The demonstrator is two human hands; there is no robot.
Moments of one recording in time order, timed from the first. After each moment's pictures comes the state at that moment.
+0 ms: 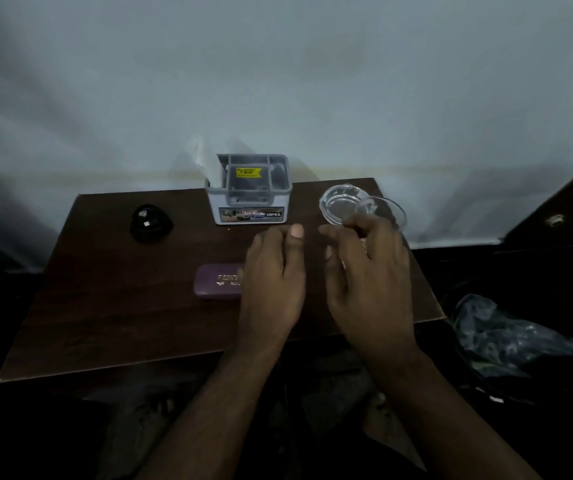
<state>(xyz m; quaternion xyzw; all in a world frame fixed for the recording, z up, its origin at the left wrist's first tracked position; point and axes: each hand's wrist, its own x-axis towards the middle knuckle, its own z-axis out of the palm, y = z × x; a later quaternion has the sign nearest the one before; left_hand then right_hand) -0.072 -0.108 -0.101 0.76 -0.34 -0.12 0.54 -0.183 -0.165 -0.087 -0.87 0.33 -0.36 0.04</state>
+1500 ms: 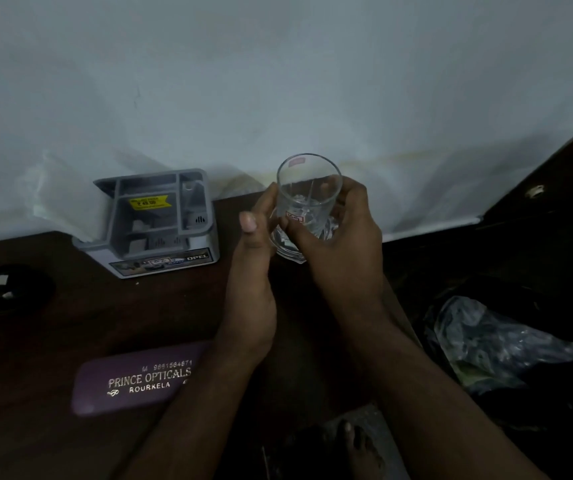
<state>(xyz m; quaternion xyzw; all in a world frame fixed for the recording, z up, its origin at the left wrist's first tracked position) -0.067 -0.236 -0.120 0.46 -0.32 -0.37 0.74 -0.136 -0.313 -0.124 -0.69 0.47 -0.42 0.36</state>
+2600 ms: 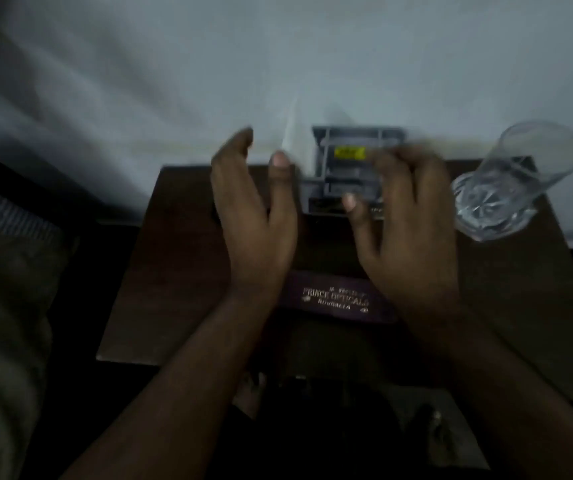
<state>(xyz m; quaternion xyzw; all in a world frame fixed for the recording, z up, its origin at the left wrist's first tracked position) 0.069 -0.116 -0.104 0.77 -0.26 0.12 0.57 -0.055 -0.212 -0.104 -0.89 0.23 -0.37 0.14</state>
